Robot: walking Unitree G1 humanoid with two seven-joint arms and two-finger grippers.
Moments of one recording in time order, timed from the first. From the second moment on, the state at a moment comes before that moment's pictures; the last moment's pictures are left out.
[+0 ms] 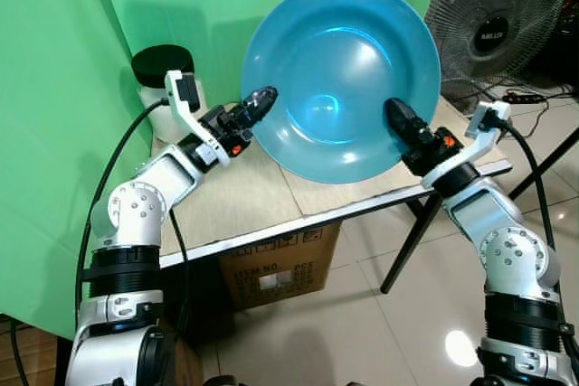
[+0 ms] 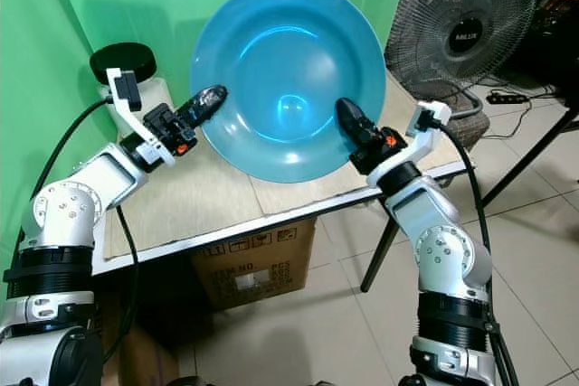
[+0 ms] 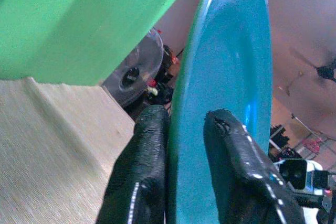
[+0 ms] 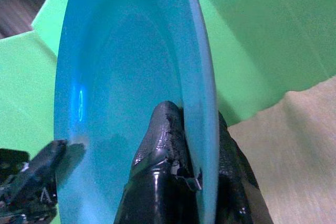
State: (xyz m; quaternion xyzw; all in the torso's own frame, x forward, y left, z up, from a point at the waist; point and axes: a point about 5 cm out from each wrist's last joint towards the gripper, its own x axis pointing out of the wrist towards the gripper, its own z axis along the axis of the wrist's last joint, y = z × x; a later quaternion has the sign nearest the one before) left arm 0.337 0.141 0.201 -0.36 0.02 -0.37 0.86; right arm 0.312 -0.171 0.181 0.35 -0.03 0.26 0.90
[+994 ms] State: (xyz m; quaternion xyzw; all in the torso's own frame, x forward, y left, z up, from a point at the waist) left arm 0.305 0.134 0.179 0.04 -0.02 -0.15 0.99; right arm 0.243 -0.201 0.184 0.09 -0.05 0.01 0.99
